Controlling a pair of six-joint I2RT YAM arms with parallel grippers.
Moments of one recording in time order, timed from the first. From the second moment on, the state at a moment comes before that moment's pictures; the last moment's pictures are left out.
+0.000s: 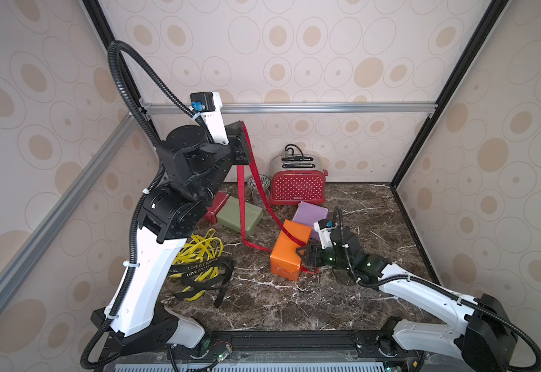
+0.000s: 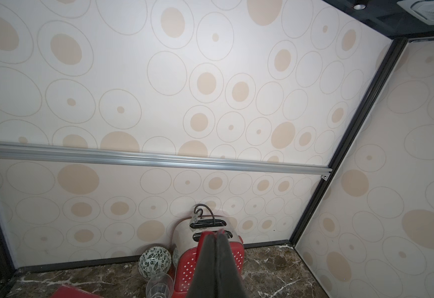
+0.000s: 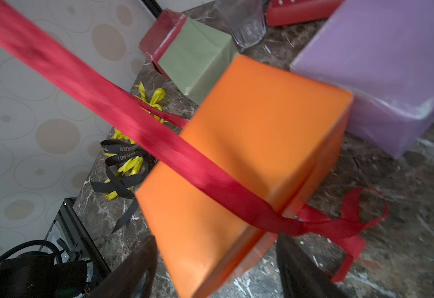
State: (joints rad) left arm -0.62 1.45 2.19 -0.67 -0.32 -0.22; right arm 0.78 1.20 0.83 -0.18 -0.06 0.53
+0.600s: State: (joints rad) left arm -0.62 1.54 2.14 -0.79 -0.12 -0.46; right arm 0.84 1.40 1.14 0.06 0.09 0.39
